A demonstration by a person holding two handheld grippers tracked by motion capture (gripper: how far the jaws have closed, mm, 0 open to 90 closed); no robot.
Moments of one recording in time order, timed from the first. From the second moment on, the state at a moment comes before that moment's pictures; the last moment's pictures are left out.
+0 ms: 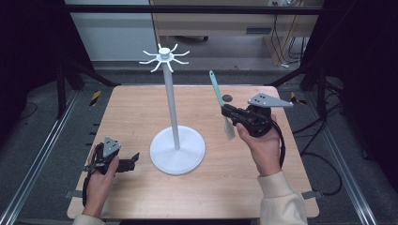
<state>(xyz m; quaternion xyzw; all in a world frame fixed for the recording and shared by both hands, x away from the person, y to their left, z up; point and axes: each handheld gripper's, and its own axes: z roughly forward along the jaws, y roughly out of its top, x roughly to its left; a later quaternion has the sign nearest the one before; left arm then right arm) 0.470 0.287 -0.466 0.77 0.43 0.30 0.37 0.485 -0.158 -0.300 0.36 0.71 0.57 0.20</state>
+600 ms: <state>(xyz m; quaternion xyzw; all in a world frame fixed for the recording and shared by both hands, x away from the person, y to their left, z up) 0.470 0.286 -0.466 0.77 0.43 0.30 0.37 0.472 -0.147 -0.287 0.33 0.70 0.60 0.21</state>
